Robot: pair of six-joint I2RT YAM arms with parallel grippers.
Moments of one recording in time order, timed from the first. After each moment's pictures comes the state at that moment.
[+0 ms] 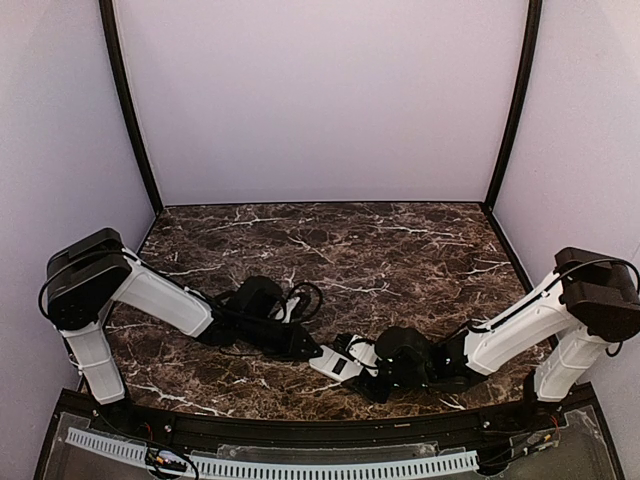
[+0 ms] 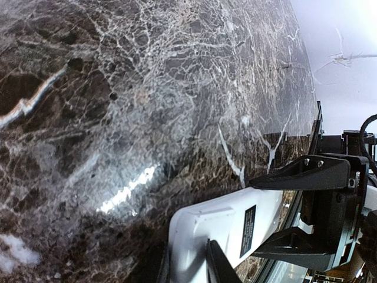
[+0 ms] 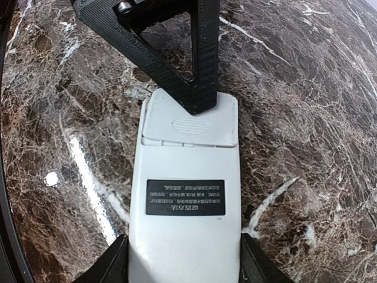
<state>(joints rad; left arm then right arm) -0.93 1.81 0.75 0.26 0.45 -0.80 1.26 1.63 0.53 0.34 0.16 0.09</state>
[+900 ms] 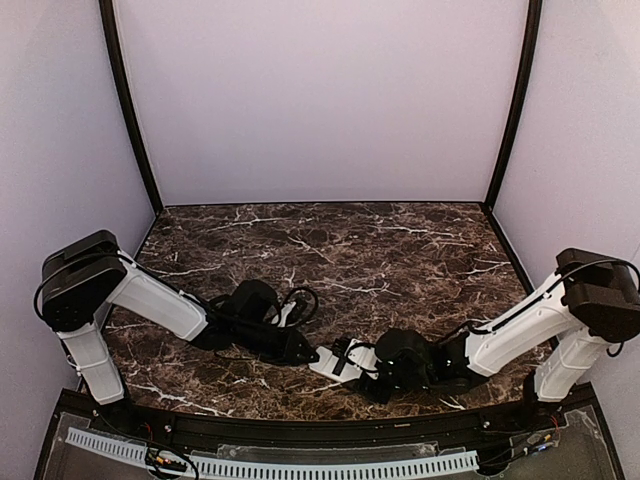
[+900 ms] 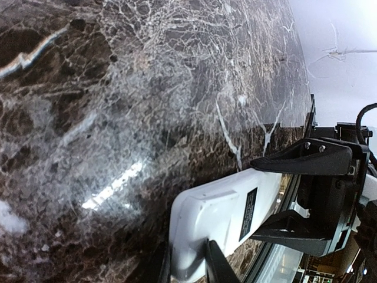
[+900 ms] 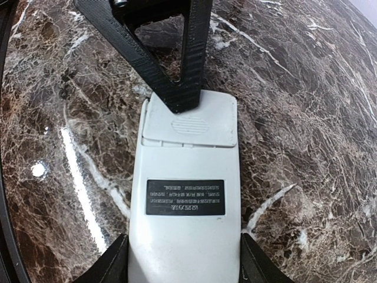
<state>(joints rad) -0.93 1.78 0.69 0.28 0.48 -0.82 1.28 1.62 0.53 0.34 0.18 0.01</state>
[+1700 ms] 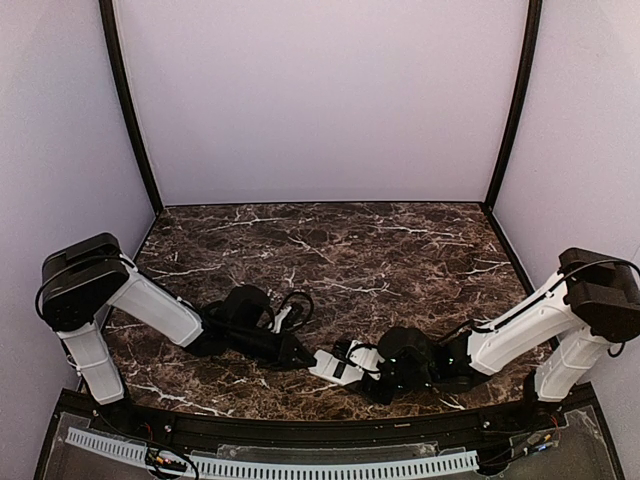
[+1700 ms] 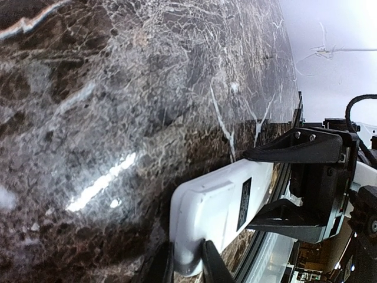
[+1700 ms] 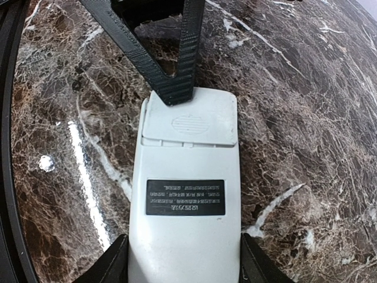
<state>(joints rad) -0.93 1.78 0.62 0.41 0.53 -0.87 1.27 1.61 0.52 0.34 0.11 -0.02</state>
